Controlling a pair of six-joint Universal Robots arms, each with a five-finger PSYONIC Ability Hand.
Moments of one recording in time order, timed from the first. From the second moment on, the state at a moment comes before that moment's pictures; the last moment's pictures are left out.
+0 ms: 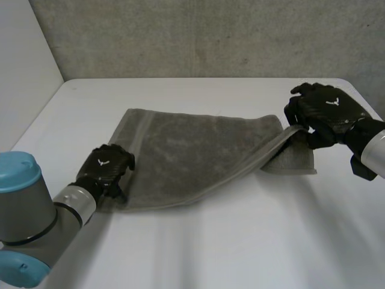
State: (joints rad) left arm 4.42 -1.92 -1.92 3.52 -1.38 3.38; right arm 1.63 -1.49 1.68 -0.01 0.94 2.86; left_hand 0.53 0.53 0.22 0.23 0.32; right_hand 1.33 1.33 0.18 0.18 1.14
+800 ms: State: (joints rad) left arm 4.35 -1.99 -1.88 3.51 -1.47 3.38; right arm 1.62 -1.27 1.53 -0.06 1.08 3.04; left_hand 0.74 0.74 0.22 0.23 0.56; right_hand 1.33 1.33 0.18 0.18 1.14
